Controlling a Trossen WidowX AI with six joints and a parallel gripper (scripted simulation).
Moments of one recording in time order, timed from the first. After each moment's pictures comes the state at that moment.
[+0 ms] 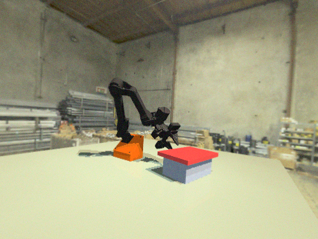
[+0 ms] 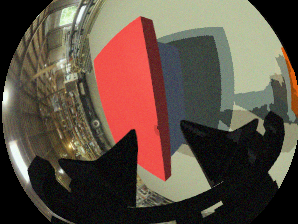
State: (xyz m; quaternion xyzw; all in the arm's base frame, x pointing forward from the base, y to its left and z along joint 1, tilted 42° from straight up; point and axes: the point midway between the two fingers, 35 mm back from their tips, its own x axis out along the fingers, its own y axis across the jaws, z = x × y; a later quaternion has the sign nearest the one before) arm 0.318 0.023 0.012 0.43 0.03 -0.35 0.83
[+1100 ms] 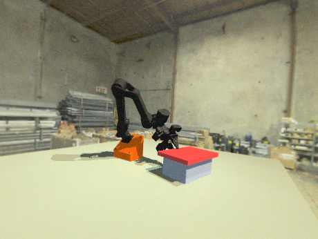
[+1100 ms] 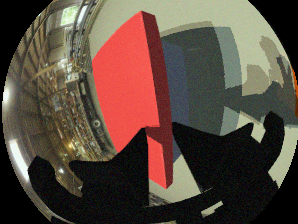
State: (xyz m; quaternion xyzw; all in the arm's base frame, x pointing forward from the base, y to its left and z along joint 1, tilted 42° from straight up) arm 0.329 0.012 0.008 0.43 0.03 -0.35 0.84
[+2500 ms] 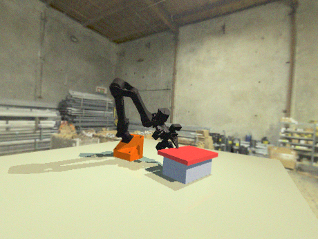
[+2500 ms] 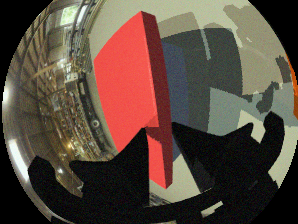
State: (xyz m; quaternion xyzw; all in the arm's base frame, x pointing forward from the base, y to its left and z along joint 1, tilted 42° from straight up) arm 0.327 0.015 0.012 0.42 0.03 -0.35 0.83
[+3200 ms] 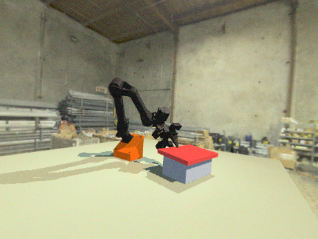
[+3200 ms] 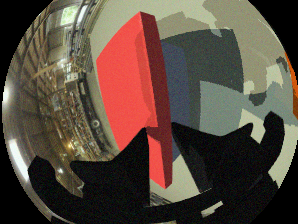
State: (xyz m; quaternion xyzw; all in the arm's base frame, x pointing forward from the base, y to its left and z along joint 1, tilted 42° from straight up) arm 0.327 0.018 0.016 0.42 0.03 -0.35 0.83
